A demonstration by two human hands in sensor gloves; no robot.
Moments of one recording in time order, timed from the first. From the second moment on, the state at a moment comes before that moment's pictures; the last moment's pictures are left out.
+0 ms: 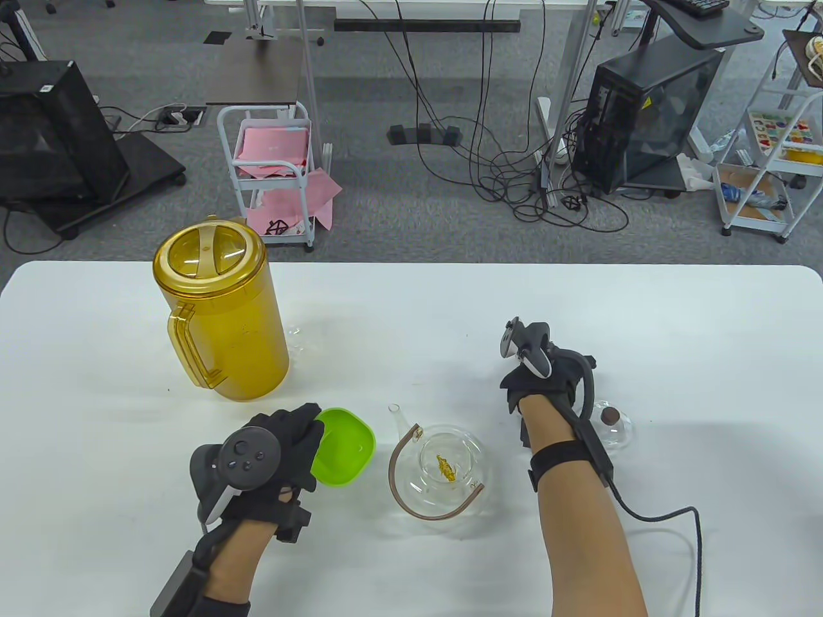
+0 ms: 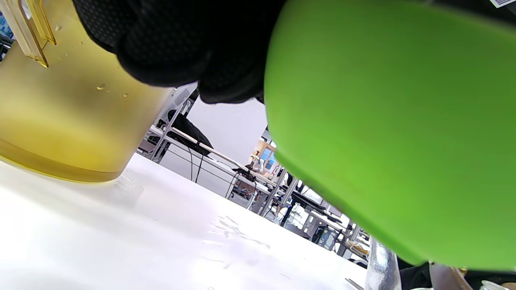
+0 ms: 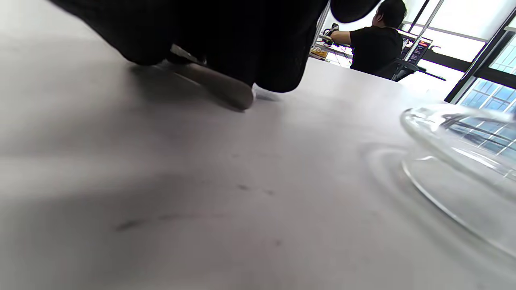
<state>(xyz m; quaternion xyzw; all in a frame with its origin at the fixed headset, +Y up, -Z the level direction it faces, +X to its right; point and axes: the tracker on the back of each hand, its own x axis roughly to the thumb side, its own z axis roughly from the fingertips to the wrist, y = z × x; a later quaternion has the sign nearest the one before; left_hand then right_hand) -0.228 -0.692 -0.316 0.13 -0.06 0.26 0.96 0.177 -0.757 -0.512 0.21 -0.15 -0.96 0.08</state>
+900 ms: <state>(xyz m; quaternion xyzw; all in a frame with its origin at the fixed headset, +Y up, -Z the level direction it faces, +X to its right) -0.241 -0.715 -0.335 -0.06 -0.08 0.24 0.97 0.202 -0.688 -0.376 -0.04 0.12 -0.96 -0.23</state>
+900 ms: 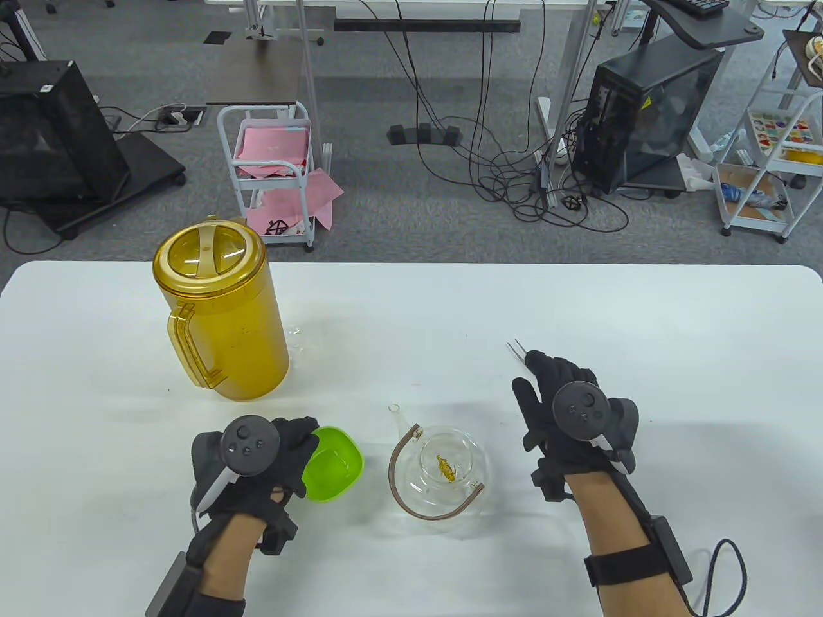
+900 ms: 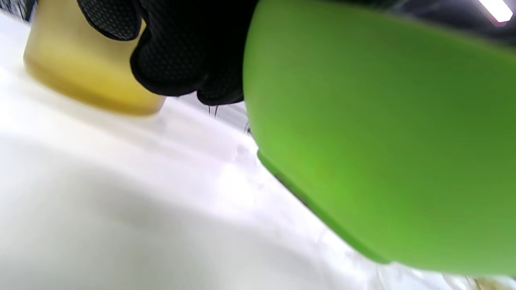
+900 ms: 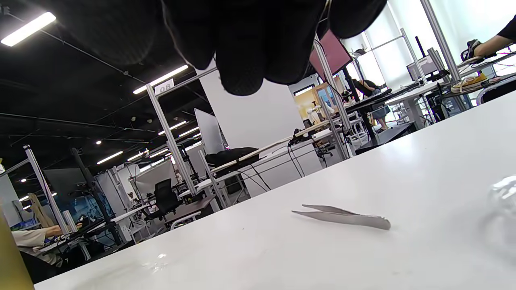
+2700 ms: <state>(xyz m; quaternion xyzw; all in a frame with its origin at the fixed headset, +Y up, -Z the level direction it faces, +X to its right) -0.324 -0.650 -0.365 0.29 0.16 0.59 0.74 0.197 -0.694 -0.377 -0.07 0.10 -0.97 -0.22</state>
